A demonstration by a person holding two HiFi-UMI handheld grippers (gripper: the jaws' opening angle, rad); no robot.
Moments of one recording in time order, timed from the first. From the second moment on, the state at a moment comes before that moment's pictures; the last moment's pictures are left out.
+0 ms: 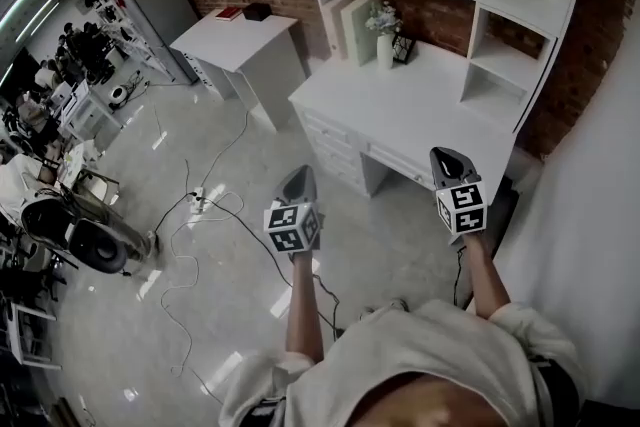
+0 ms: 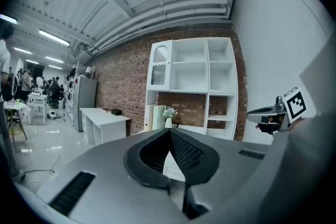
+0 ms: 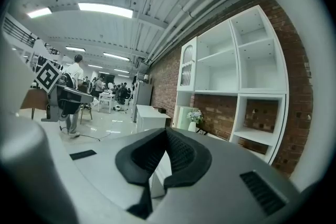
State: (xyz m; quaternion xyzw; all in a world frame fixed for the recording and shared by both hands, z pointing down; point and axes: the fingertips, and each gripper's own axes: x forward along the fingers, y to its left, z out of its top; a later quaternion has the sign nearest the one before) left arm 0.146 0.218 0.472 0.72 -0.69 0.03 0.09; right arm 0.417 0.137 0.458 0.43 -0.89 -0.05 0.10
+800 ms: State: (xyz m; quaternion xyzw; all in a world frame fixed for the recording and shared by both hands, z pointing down) left arm 0.183 0.152 0.490 0.72 -0.69 0.04 0.10; right arm 0.428 0.071 0.469 0.41 -0.90 -0.05 0.11
